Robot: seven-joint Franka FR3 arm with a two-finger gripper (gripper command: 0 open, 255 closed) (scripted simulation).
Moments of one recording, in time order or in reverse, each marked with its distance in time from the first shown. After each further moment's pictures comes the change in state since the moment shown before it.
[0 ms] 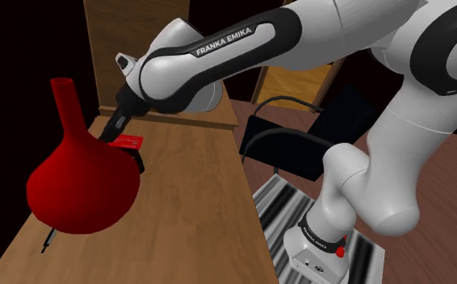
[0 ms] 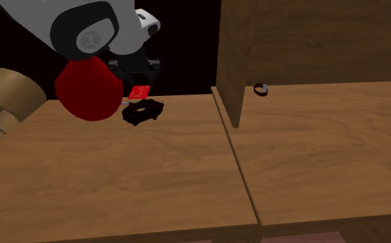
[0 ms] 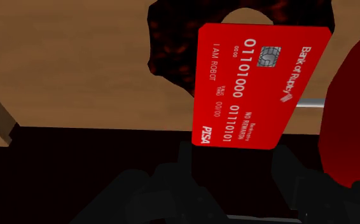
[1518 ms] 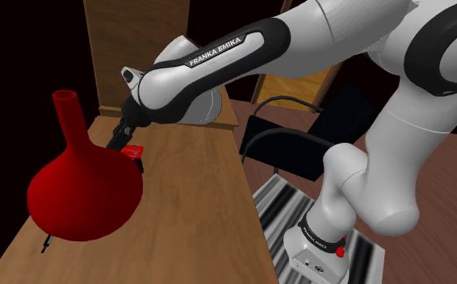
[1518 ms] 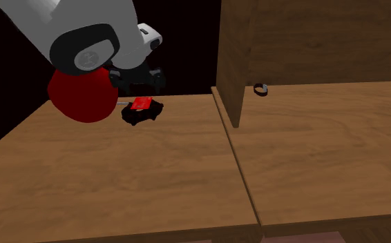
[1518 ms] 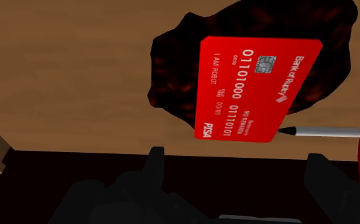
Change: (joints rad) arm -0.013 0.028 0.020 -0.039 0.114 0.059 -0.108
